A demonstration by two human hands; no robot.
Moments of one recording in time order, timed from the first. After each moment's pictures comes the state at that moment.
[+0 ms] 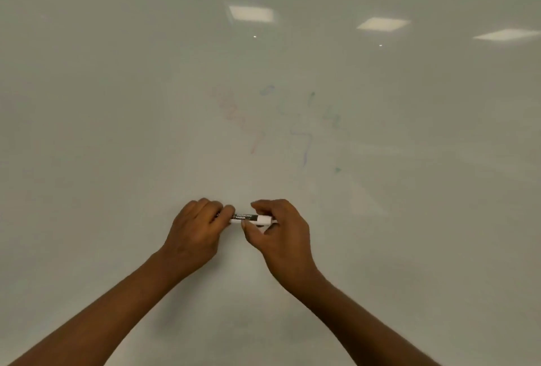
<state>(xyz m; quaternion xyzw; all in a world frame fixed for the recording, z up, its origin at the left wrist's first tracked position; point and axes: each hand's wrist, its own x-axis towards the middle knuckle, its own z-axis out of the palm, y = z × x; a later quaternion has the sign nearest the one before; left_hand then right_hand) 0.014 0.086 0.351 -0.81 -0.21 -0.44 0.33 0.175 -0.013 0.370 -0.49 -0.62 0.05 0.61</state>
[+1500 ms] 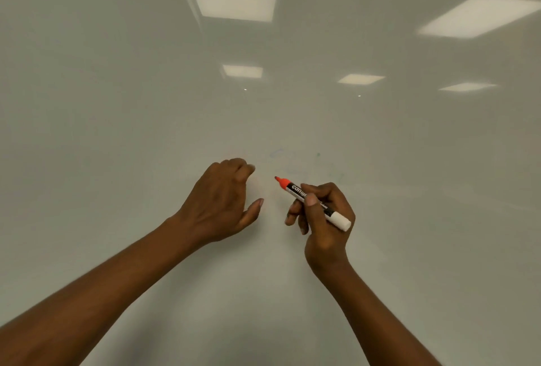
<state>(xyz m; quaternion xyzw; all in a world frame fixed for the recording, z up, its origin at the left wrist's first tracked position) 0.023 0.088 0.504 -0.77 -0.16 -0.50 0.35 0.182 -0.005 0.469 -0.22 -0.58 0.02 0.79</state>
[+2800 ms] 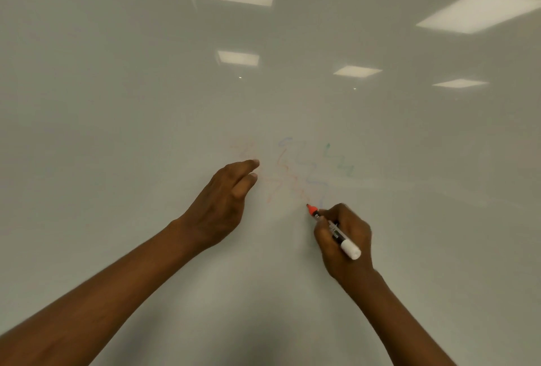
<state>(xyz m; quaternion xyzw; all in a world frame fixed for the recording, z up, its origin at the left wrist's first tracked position) 0.027 0.120 0.475 -0.78 -0.02 -0.56 0.27 0.229 0.010 0.427 -0.45 -0.60 -0.21 0.63</state>
